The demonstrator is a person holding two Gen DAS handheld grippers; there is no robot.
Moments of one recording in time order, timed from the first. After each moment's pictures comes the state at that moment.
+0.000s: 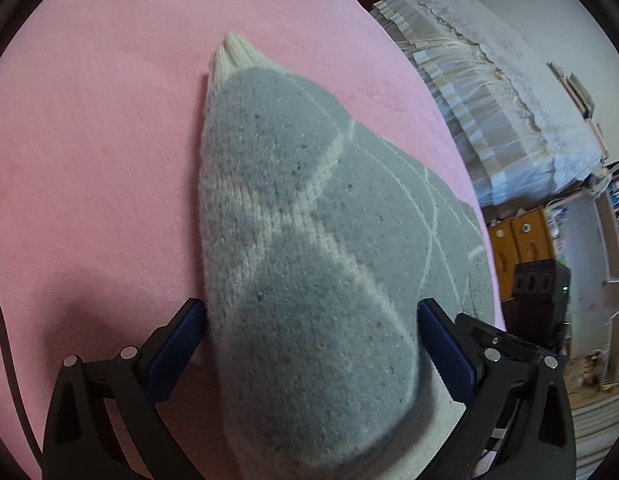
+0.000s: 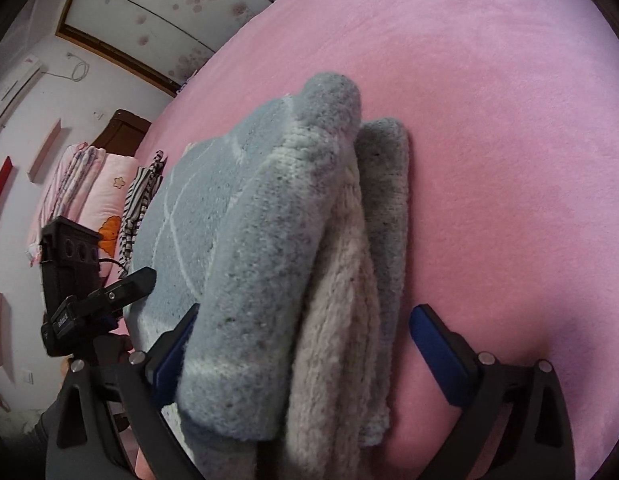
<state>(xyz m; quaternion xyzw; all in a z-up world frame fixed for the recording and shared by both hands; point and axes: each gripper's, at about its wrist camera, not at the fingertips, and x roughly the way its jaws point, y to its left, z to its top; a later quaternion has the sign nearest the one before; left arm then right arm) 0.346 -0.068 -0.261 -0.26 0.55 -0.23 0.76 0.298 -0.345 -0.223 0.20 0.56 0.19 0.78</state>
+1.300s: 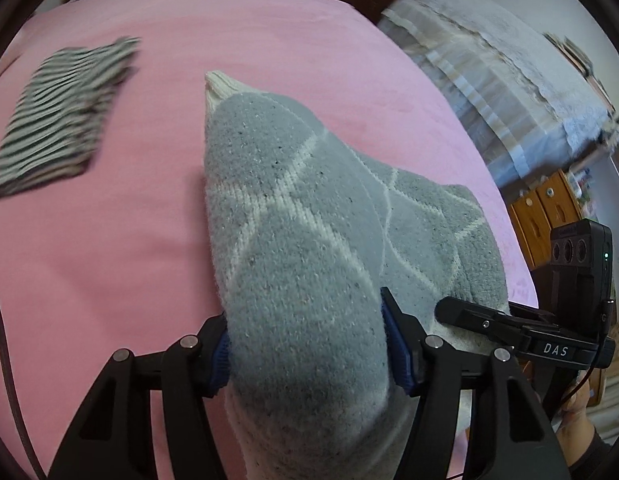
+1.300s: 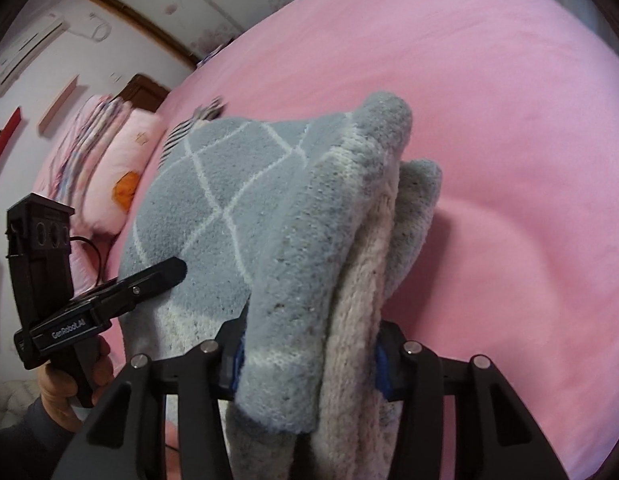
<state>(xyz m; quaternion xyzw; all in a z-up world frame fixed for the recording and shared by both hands) 0.193 0.065 -0.136 -0.16 0.54 -0.15 0.81 0.185 -0.195 -0.143 0.15 0.57 0.21 0.78</state>
